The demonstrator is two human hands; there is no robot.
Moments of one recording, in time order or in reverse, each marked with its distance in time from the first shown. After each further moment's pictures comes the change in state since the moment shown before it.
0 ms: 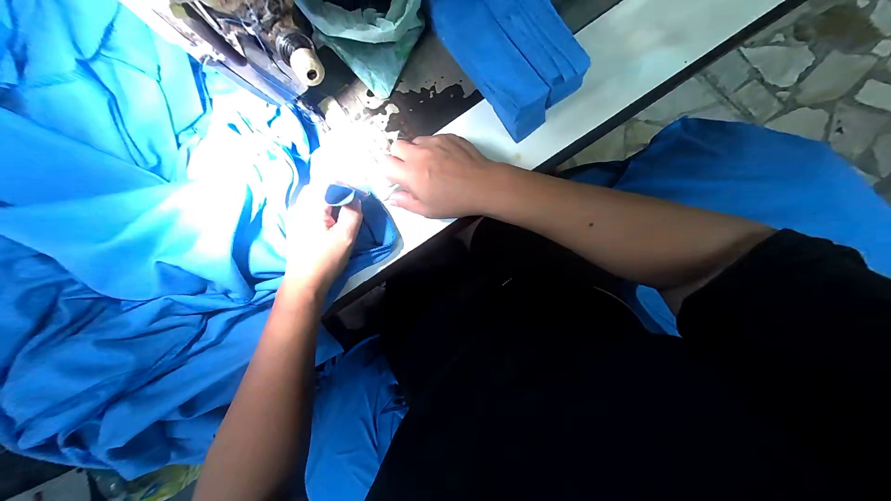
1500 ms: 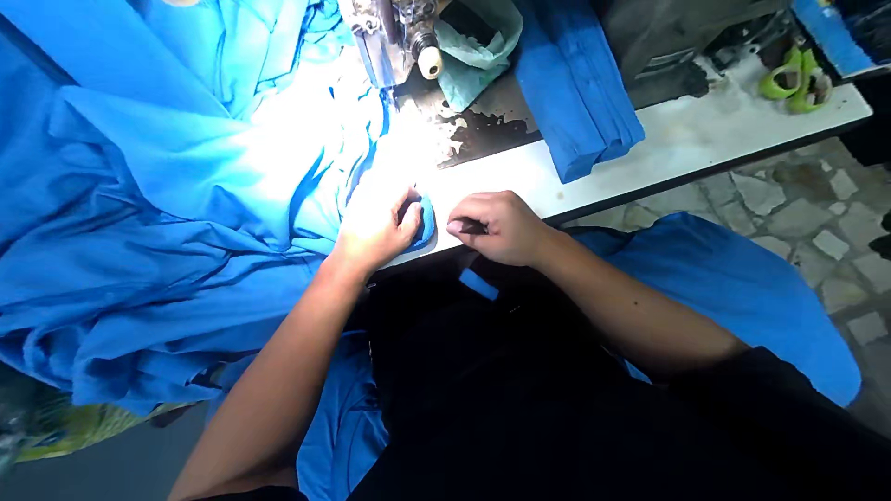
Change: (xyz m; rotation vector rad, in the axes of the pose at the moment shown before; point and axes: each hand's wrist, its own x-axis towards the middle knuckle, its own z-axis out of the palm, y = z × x) left_hand -0.014 -0.007 0.016 0.114 0.043 0.147; right_hand -0.036 -0.007 0.026 0.367 0.264 -0.235
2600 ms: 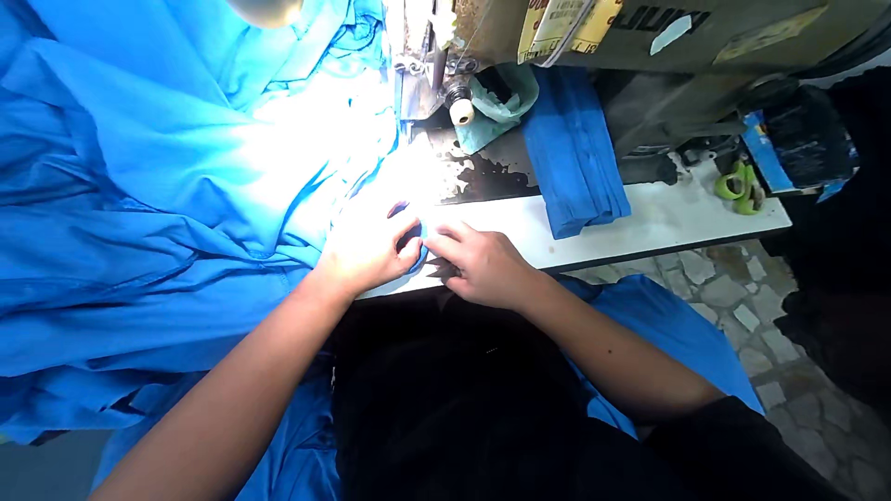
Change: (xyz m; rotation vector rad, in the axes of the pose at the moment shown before) left_hand 0.004 -0.011 0.003 0.139 0.059 0.093; right_hand 0.020 -0.004 0.002 -0.335 -0.210 -0.014
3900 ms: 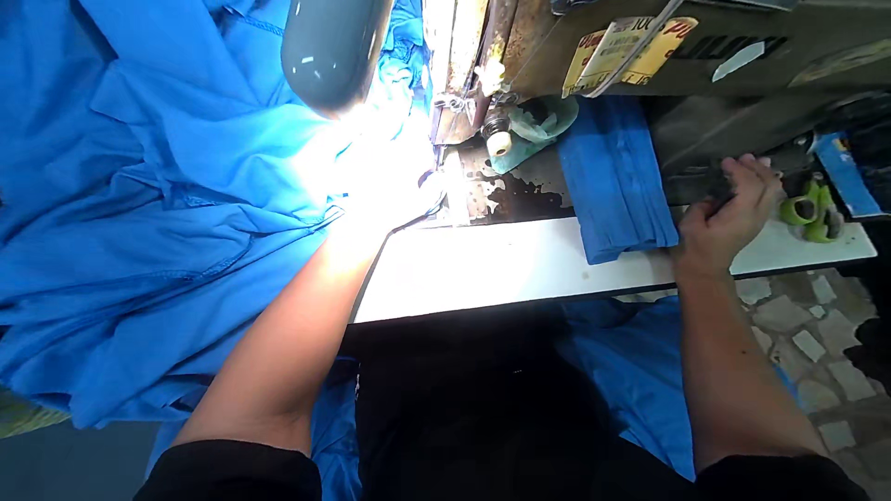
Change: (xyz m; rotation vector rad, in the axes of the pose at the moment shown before) left_hand 0.069 -0.070 0.004 0.086 0.081 -0.016; right_hand -0.110 0.165 -0.084 -0.475 0.721 0.617
